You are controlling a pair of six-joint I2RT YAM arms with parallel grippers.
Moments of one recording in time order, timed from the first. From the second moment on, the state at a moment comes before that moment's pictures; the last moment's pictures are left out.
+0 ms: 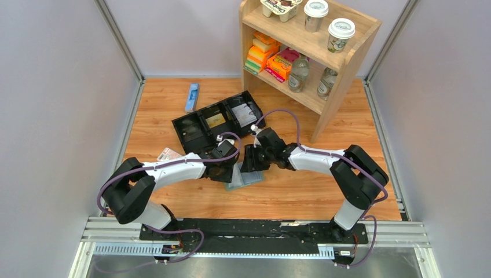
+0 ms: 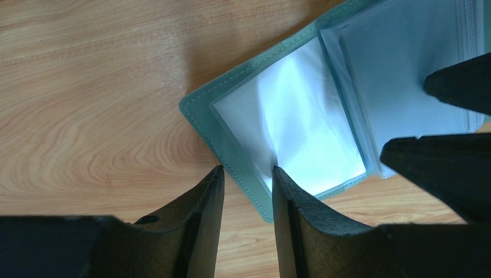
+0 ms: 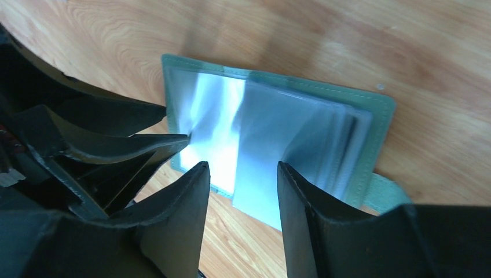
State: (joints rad) left arm -0.82 1.47 0.77 -0.48 -0.17 -0.63; right arm 0.78 1.69 0.90 -0.04 -0.28 0.61
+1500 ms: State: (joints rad) left arm -0.82 1.47 0.75 -0.45 -0.16 -0.62; right arm 0.84 1.70 0.96 -0.14 -0.07 0.54
